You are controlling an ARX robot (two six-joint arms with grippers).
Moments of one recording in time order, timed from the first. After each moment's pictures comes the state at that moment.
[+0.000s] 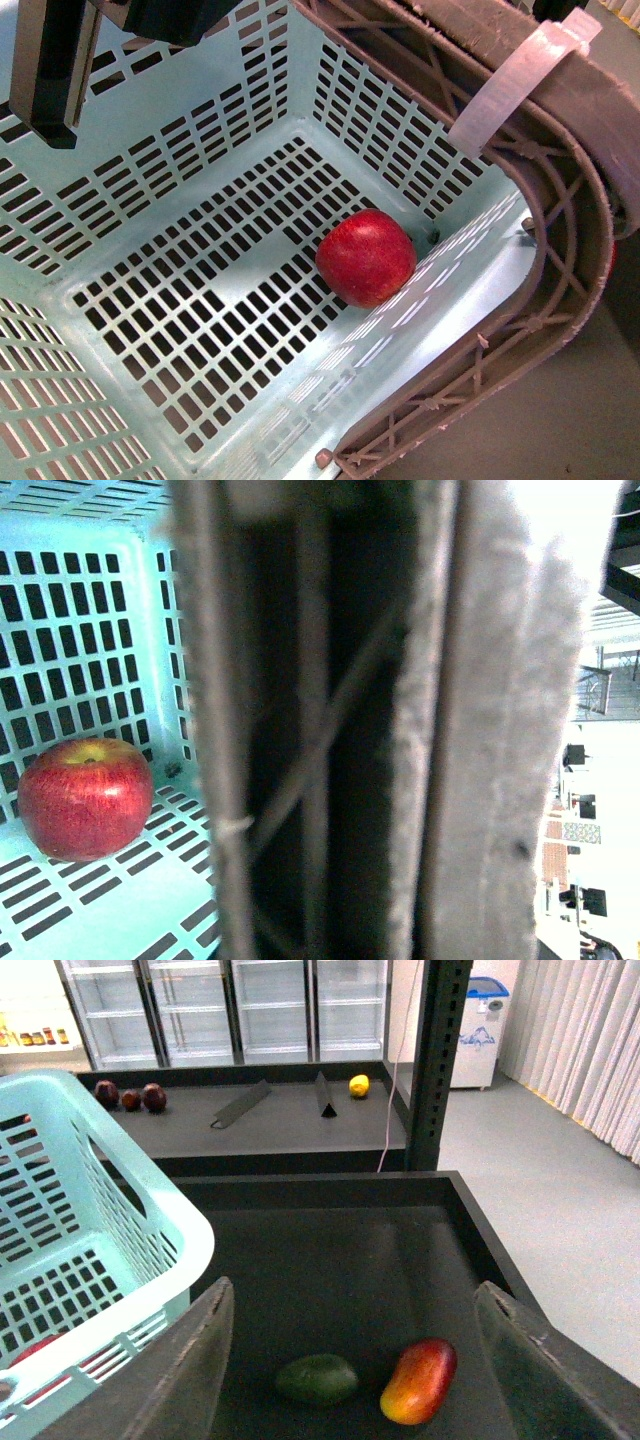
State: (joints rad) left arm -0.67 1.38 0.82 0.17 -0.09 -1.24; right arm 0.00 0.01 0.02 0.00 0.00 0.00
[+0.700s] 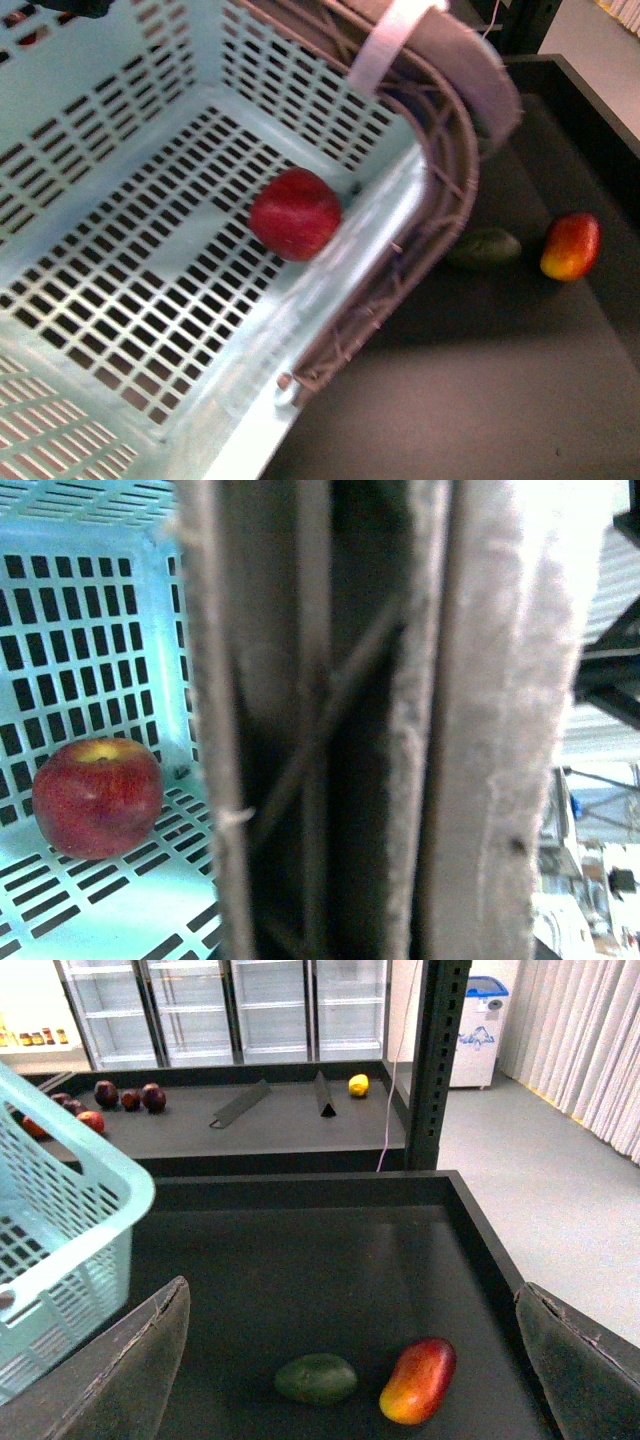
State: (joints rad) left arm -0.66 1.38 0.82 0.18 -0.37 -1.25; right arm 0.00 0.01 0.02 0.00 0.00 0.00
